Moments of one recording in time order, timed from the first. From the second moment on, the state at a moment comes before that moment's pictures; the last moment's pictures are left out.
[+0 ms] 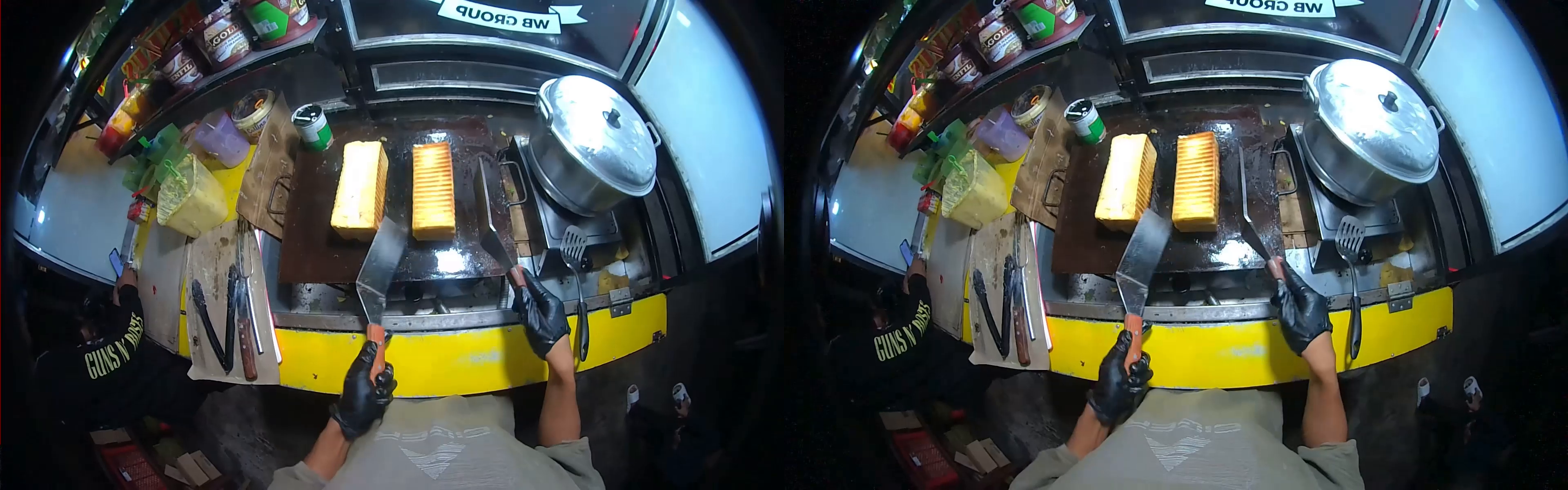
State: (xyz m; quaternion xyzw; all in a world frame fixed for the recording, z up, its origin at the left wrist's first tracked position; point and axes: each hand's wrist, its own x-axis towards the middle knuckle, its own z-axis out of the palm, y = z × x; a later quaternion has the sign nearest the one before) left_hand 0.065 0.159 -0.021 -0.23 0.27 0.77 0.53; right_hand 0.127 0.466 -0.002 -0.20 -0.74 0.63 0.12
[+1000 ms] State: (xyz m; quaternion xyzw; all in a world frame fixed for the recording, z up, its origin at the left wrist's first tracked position) left_hand 0.061 0.209 -0.009 -0.16 0.55 0.73 0.37; right_hand 0.122 0.439 0.011 -0.21 -0.75 0.59 0.21
